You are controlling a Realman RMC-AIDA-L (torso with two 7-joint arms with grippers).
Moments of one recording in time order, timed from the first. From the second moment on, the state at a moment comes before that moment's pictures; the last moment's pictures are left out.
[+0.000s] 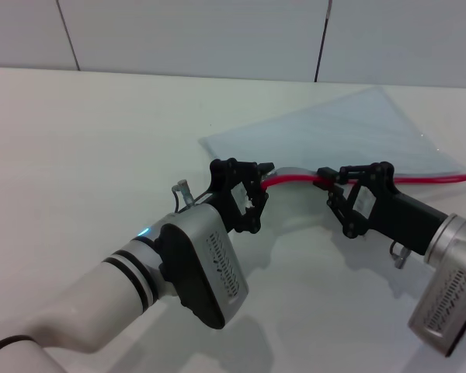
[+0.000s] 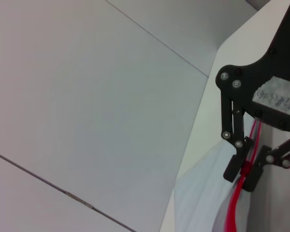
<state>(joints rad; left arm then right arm) -0.33 -2.02 2.47 0.91 2.42 -0.55 -2.06 0.67 2.04 -0.36 0.12 -1.79 -1.16 -0.50</state>
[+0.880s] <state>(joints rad) -0.33 -2.02 2.47 0.91 2.42 -0.55 -2.06 0.55 2.03 -0.08 -0.05 -1.79 -1.07 -0.51</state>
